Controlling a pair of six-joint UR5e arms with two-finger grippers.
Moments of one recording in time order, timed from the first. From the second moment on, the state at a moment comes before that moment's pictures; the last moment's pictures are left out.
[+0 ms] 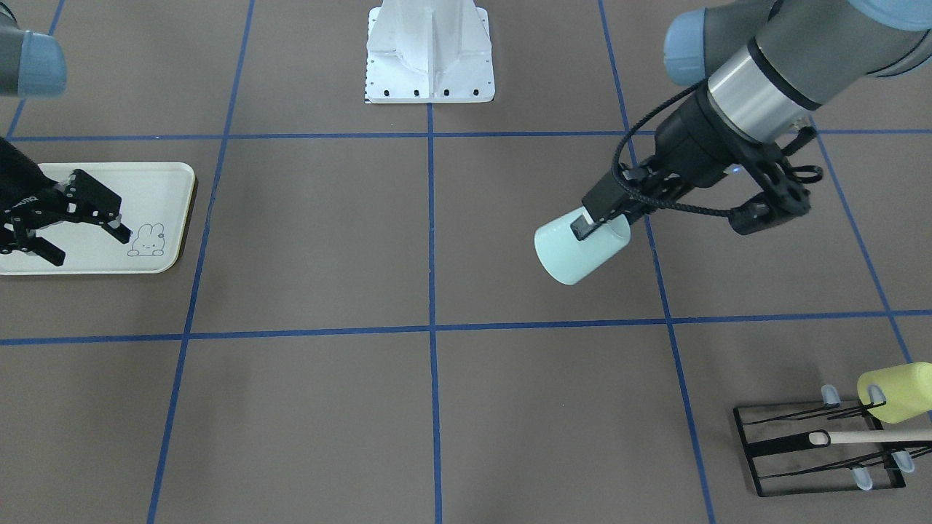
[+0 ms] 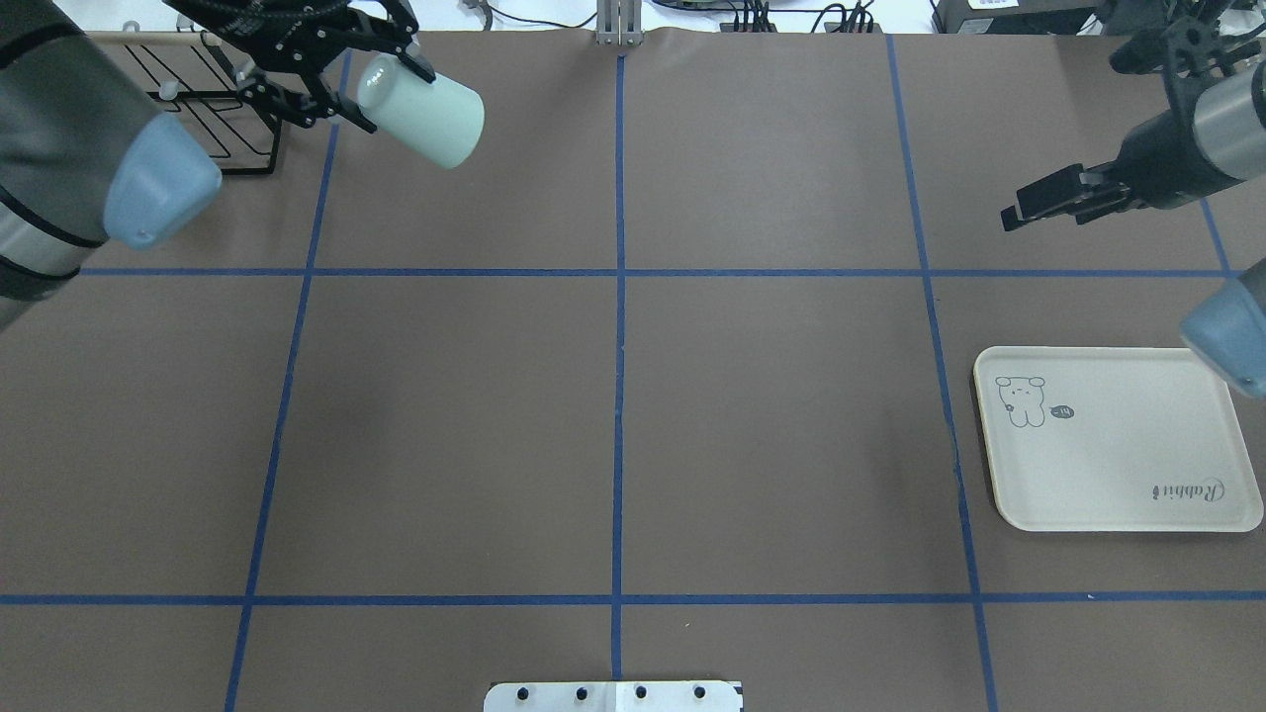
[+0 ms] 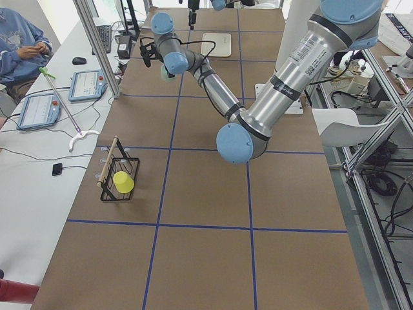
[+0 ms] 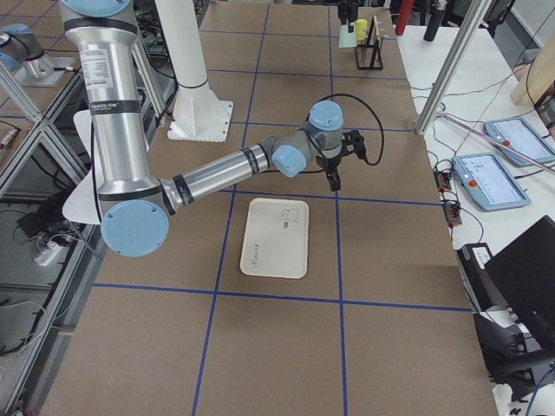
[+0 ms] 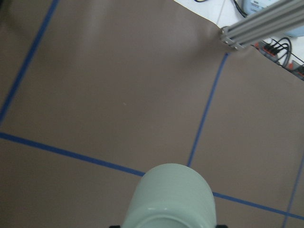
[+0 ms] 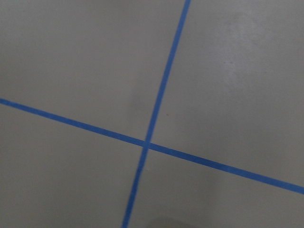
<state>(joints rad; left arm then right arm) -1.03 -2.23 -1.72 -1.95 -2.42 -1.64 1.09 -1.39 1.85 -1.18 2.30 0.75</state>
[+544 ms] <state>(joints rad) -0.92 -2.23 -1.70 -2.41 -2.41 -2.09 0.96 -1.30 1.84 -0.89 2.31 1.28</state>
